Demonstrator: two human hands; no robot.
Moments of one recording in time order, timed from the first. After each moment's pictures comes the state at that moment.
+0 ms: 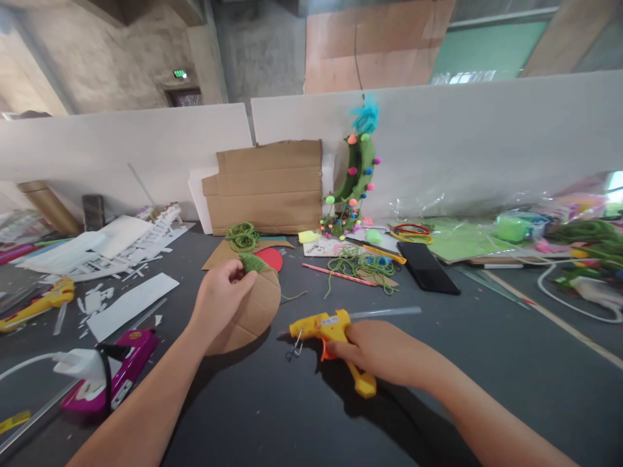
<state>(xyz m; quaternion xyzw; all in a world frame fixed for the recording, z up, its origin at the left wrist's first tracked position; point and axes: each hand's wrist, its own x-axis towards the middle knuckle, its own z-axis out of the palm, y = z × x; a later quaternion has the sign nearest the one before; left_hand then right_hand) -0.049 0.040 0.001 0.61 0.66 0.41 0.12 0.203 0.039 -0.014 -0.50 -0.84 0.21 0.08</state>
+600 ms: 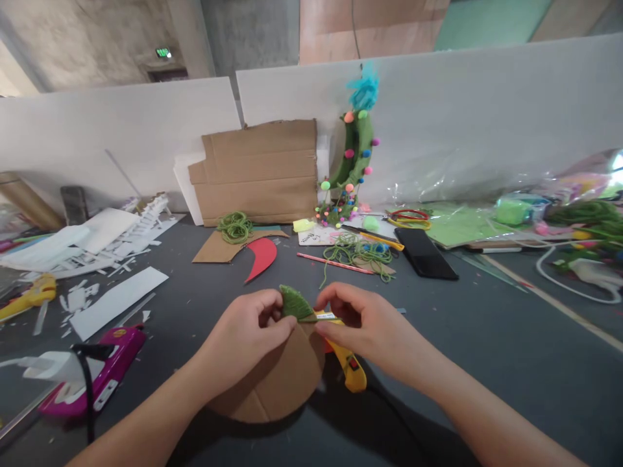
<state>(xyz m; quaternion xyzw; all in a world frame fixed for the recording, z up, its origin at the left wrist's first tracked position) 0.004 0.001 0.004 0.67 0.58 0.30 0.35 0.189 0.028 0.005 -0.46 -0.77 0.36 0.27</state>
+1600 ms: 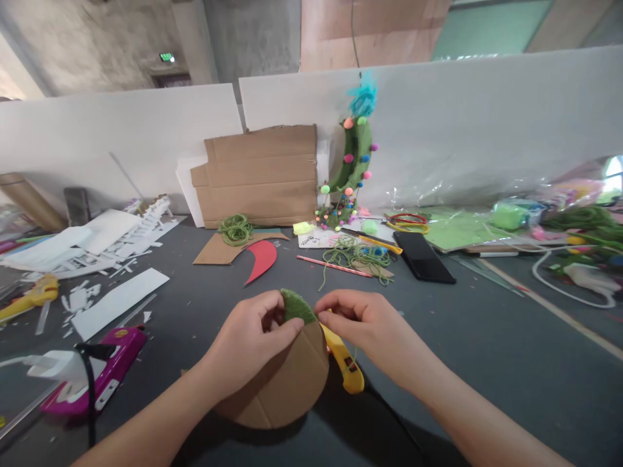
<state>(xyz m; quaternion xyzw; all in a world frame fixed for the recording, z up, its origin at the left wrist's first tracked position) 0.008 0.000 0.002 0.68 0.56 0.32 0.35 0.186 0.026 0.005 -0.47 -0.68 0.48 0.30</state>
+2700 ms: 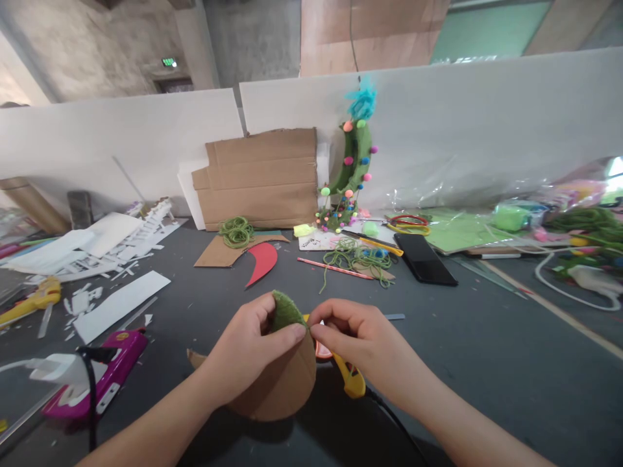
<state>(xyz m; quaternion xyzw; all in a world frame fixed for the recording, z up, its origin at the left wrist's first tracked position) 0.008 -0.001 0.004 0.63 0.53 0.36 0.44 0.179 0.017 0.006 -0.44 -0.67 0.52 0.29</state>
